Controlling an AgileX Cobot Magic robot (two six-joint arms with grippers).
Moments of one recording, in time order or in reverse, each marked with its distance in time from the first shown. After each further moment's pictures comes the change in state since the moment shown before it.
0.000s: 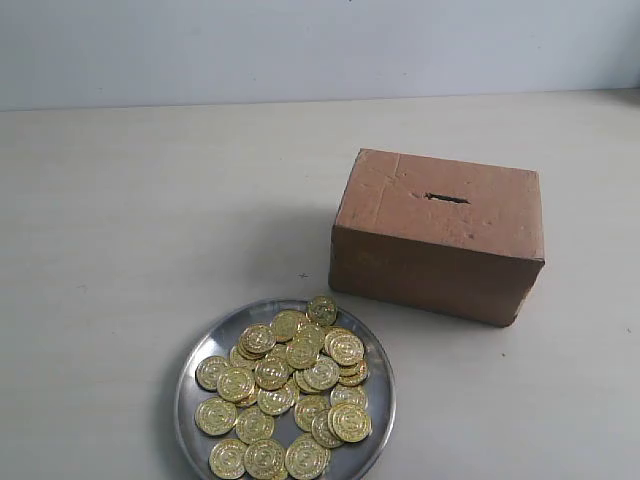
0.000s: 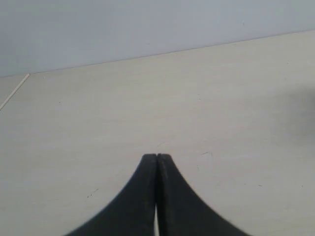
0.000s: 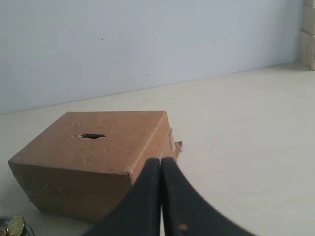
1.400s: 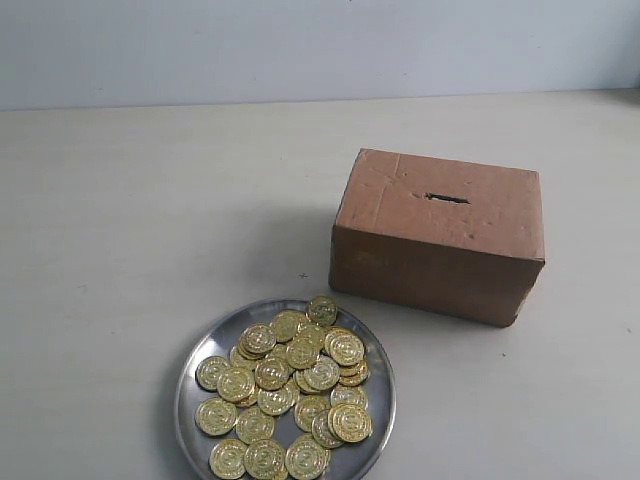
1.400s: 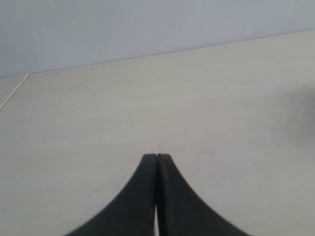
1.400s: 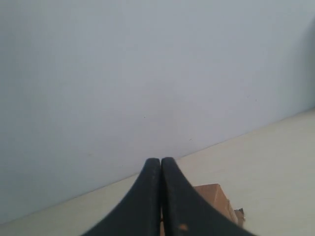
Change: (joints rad) left arm 0.000 0.000 0.000 0.000 0.000 0.000; right arm 0.000 0.022 -0.098 0.246 -0.159 0.009
